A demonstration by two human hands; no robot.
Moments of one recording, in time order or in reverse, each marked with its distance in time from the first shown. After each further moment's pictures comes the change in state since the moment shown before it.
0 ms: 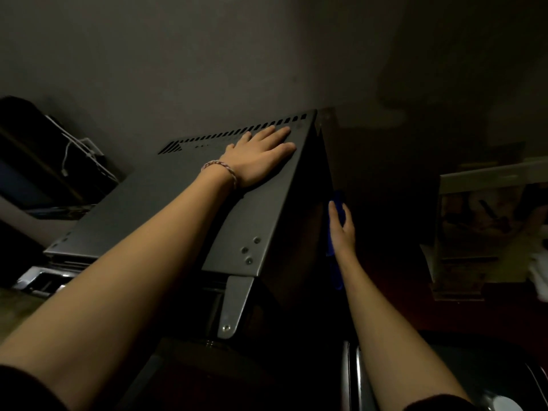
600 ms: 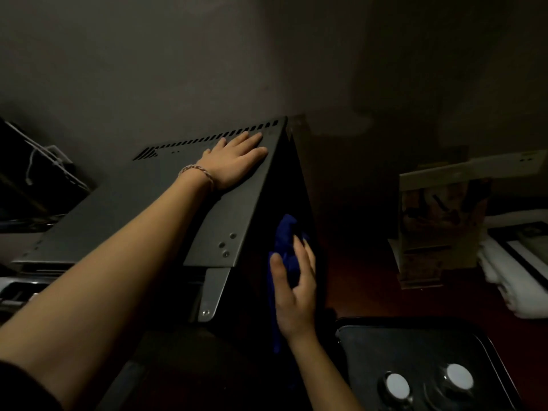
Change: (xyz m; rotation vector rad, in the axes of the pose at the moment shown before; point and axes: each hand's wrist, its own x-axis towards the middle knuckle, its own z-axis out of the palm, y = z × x) left_hand 0.009 -0.010 0.005 -0.004 0.003 0.010; right_hand -0.194 -0.006 0.000 0.004 -0.062 -0.318
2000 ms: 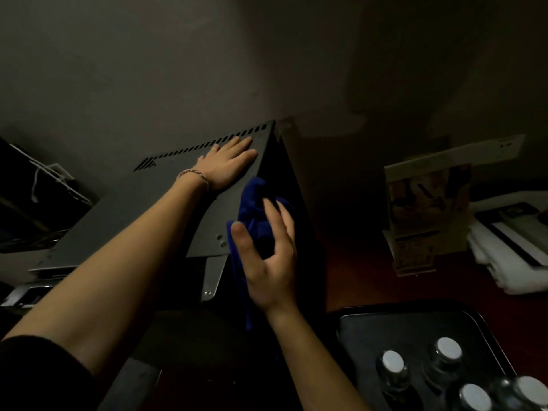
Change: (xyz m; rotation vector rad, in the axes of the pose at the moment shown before) left_hand -0.001 0.000 -0.002 0.033 -0.006 0.031; right_hand -0.012 -0.073 0.020 0.019 -0.015 -0.200
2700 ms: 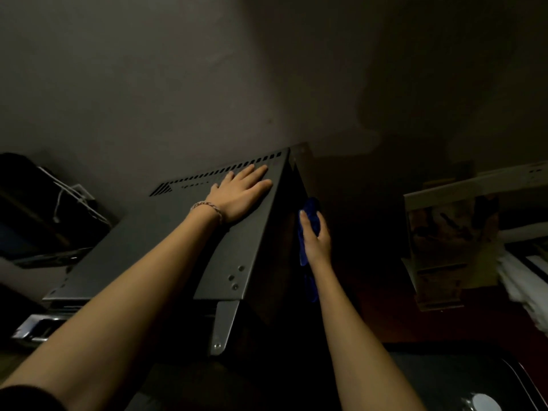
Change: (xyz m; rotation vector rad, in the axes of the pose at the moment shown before) left_hand -0.012 0.013 -0.001 -0.005 0.036 -0.054; right_hand 0.159 0.115 -0.020 0.025 0.096 0.413
